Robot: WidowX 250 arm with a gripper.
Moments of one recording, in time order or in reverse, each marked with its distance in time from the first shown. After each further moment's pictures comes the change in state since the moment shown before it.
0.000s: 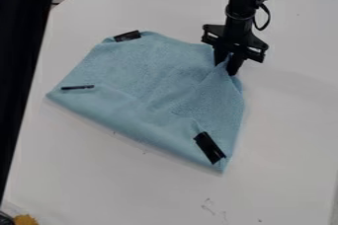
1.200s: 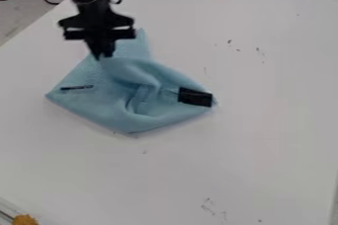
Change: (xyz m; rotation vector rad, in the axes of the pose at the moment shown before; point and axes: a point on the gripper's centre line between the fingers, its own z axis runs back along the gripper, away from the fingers) arm -0.133 0.166 0.047 -0.063 -0.085 0.521
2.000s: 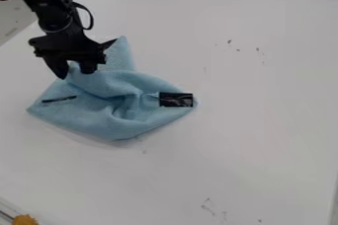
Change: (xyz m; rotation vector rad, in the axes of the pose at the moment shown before) arm -0.011 0.022 -0.008 0.086 -0.059 -0.193
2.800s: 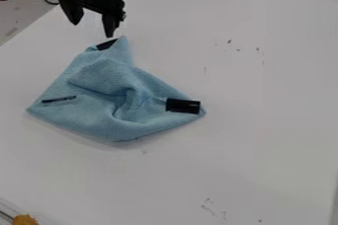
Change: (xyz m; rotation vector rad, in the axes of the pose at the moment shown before) arm 0.064 -0.021 0.045 0.072 -0.086 -0.207
